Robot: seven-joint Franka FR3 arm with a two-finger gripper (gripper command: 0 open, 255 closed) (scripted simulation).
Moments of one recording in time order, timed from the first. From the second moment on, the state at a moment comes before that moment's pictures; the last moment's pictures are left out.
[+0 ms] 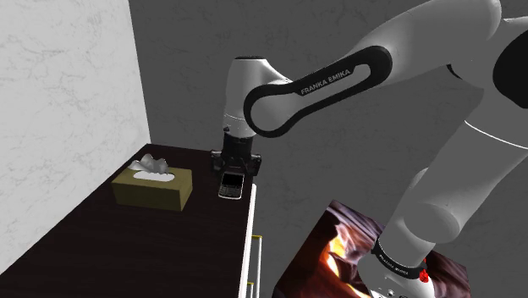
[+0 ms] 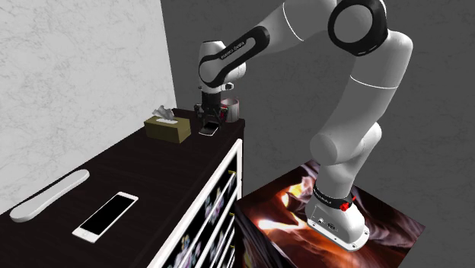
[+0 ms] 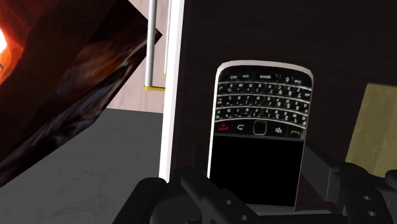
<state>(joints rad) -0.08 -0.11 0.49 -2.27 0.12 2.21 1.16</state>
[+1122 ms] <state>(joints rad) -0.09 -0.20 0.47 -2.11 0.15 1.98 1.15</state>
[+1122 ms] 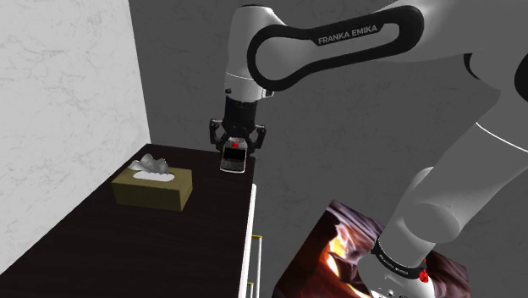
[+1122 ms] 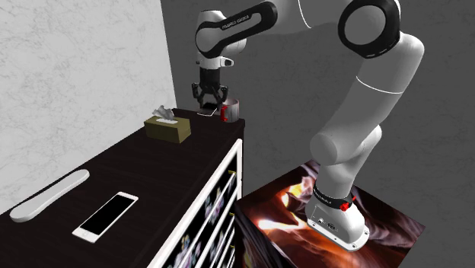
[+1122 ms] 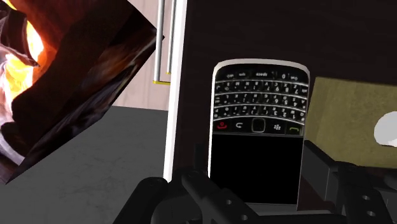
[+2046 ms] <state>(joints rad) -0.20 0.01 0.35 -1.86 0.05 1.90 0.96</state>
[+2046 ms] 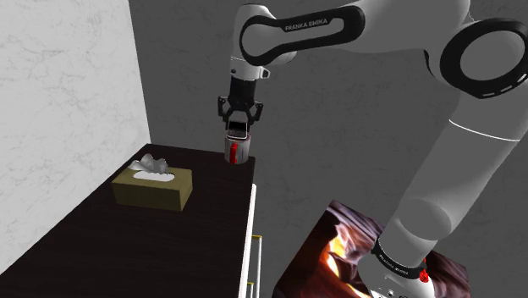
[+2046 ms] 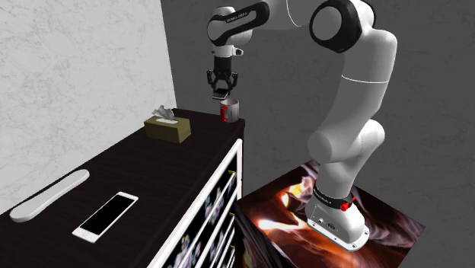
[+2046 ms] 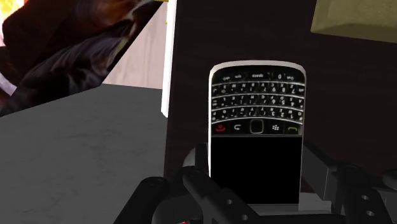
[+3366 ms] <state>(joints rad) -0.27 0.15 0.33 -1.76 -0.01 2.00 0.87</state>
